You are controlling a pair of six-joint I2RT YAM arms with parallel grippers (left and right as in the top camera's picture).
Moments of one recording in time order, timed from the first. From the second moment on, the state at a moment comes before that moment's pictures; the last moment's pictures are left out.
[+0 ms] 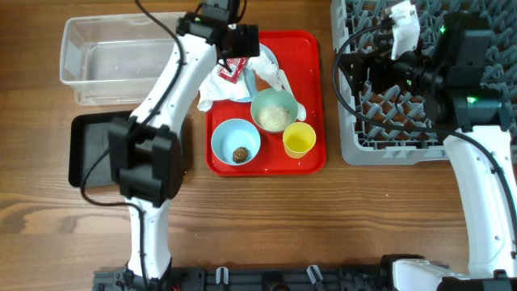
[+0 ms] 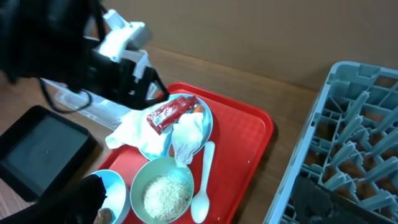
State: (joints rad) left arm -0.34 2.21 2.02 -0.82 -0.06 -0.35; right arm 0.01 1.40 1.36 -0.57 -0.58 -0.16
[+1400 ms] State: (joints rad) left arm -0.35 2.38 2.00 -0.82 -0.08 -0.52; right arm 0.01 1.40 1.36 -0.60 -0.58 -0.16
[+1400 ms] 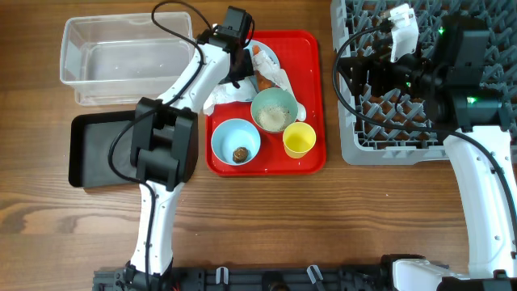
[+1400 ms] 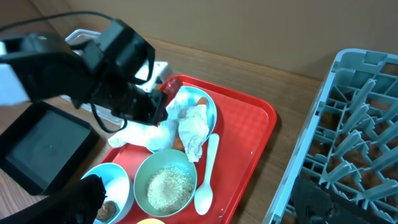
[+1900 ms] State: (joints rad) left arm -0.35 2.32 2.00 -0.82 -0.11 -0.52; right arm 0.01 1.40 1.36 -0.60 -0.58 -0.16
